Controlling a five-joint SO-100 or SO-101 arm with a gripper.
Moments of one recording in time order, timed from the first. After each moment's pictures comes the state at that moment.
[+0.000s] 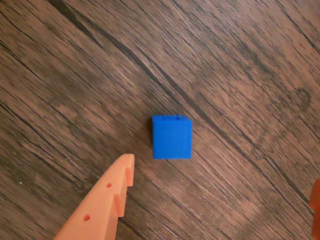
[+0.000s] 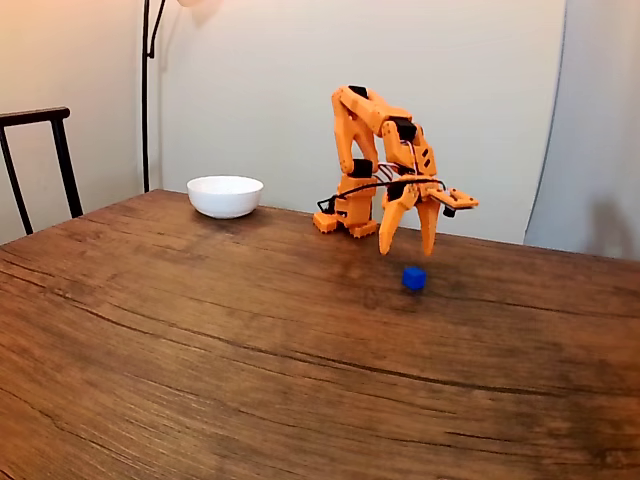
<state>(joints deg) -37.1 123.7 145.1 37.5 95.7</state>
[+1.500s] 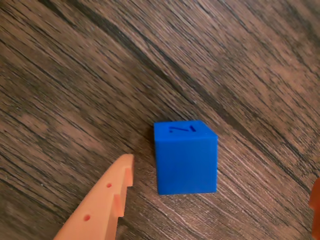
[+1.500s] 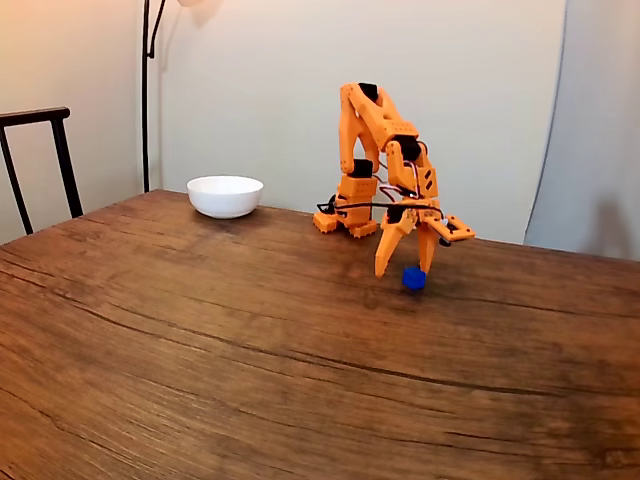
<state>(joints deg) -37.3 110.0 145.5 28.7 92.0</state>
